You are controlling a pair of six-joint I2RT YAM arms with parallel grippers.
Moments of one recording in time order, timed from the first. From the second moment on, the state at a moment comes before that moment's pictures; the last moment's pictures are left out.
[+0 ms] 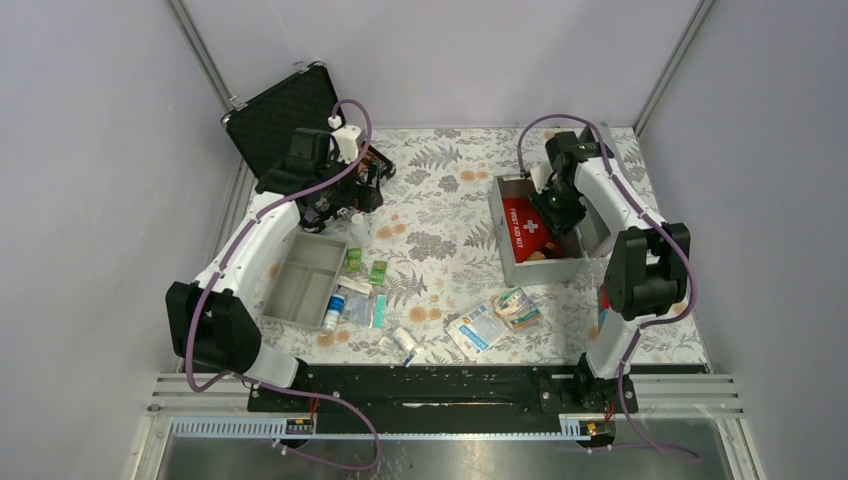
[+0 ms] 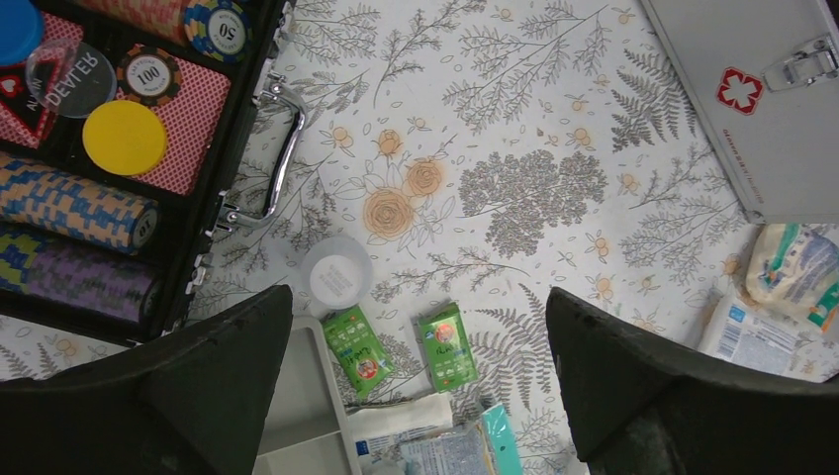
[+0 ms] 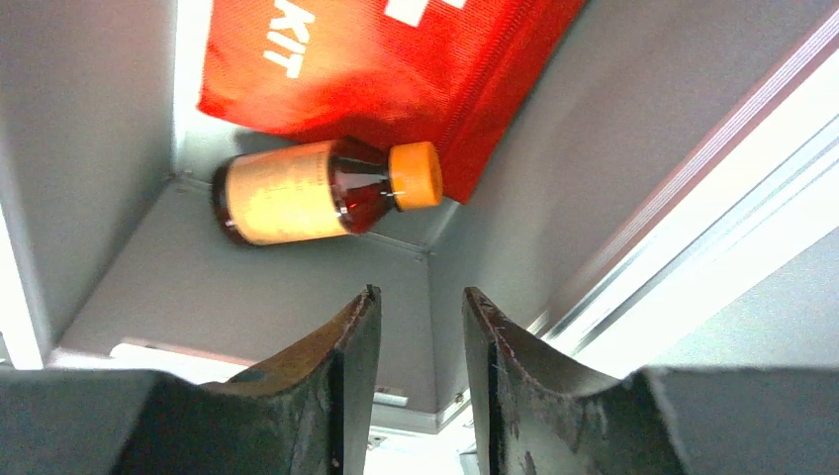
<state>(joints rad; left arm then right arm) -0.25 1.47 1.35 -0.60 0.28 0.00 0.16 1.83 1.54 -1.16 0.03 -0.38</state>
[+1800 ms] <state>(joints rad) -0.24 1.82 1.46 -0.77 0.09 0.06 0.16 1.55 1.59 -1.12 -0.35 -0.31</state>
